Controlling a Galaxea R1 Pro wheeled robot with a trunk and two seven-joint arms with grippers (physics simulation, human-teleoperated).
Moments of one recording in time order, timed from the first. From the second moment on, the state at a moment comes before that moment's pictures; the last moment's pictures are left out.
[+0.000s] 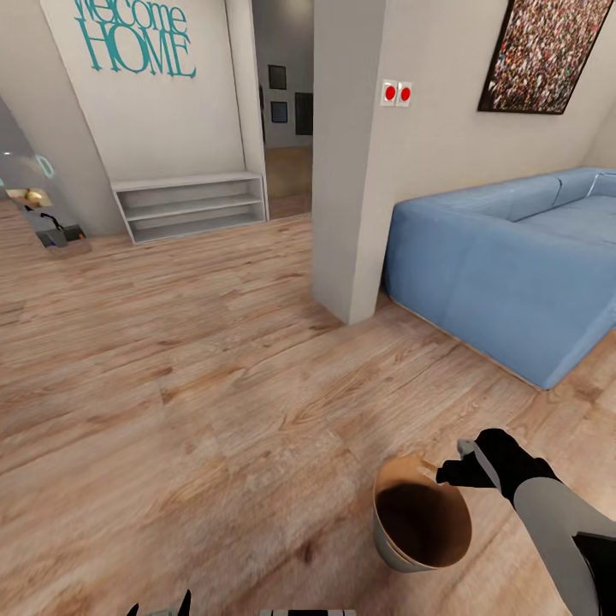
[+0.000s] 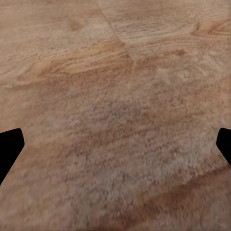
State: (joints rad) left arm 0.06 0.05 0.00 -0.80 0.27 -0.50 -0.05; right arm -0.87 -0.22 -0.12 -0.34 0.21 0.79 0.24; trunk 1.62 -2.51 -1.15
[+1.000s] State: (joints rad) left arm 0.06 0.05 0.00 -0.80 0.27 -0.50 -0.05; right arm -0.87 -0.22 -0.12 -0.33 0.21 0.79 0.24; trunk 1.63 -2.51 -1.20
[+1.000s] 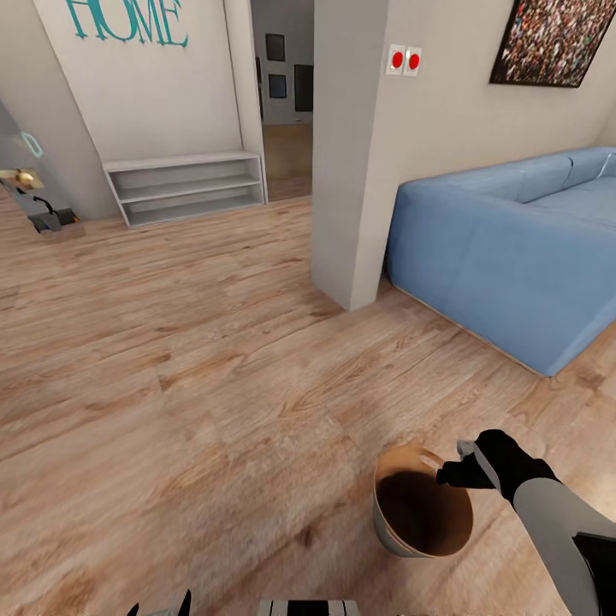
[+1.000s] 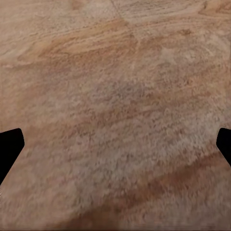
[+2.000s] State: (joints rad) left arm 0.06 0.05 -0.01 -0.80 0.27 -0.50 -0.05; right arm -0.87 -0.22 -0.12 -0.33 0.21 0.79 0.24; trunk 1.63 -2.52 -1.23
